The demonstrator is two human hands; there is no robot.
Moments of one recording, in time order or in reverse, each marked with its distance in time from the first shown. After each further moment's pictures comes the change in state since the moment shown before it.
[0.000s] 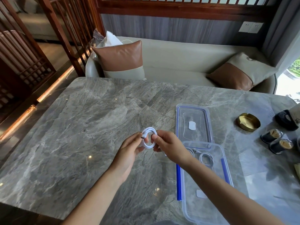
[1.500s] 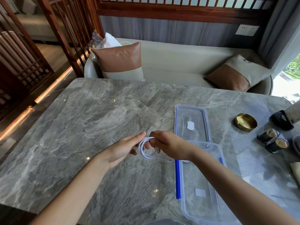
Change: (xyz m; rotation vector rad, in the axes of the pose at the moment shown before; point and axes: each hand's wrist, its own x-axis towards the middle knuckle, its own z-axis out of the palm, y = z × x) left_hand 0.012 0.026 -0.026 0.429 -0.364 -0.257; right_hand -0.003 -0.029 -0.018 -0.565 -0.275 -0.164
